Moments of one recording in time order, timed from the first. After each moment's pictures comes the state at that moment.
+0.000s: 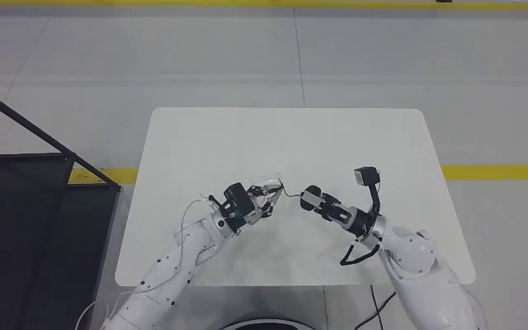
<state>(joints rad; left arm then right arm) 1.17 -1.25 -1.06 -1.41 1.58 -0.44 0.55 -1.26 -1.13 1.28 -1.65 0.13 -0.48 0.73</state>
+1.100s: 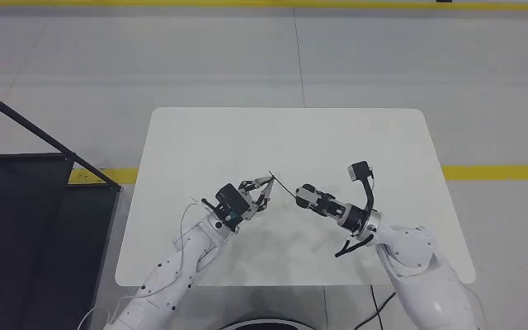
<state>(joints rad) 1.20 -1.26 -1.07 -1.42 1.60 -0.25 0.60 -1.24 -1.13 1.25 -1.67 0.15 -0.30 0.74</state>
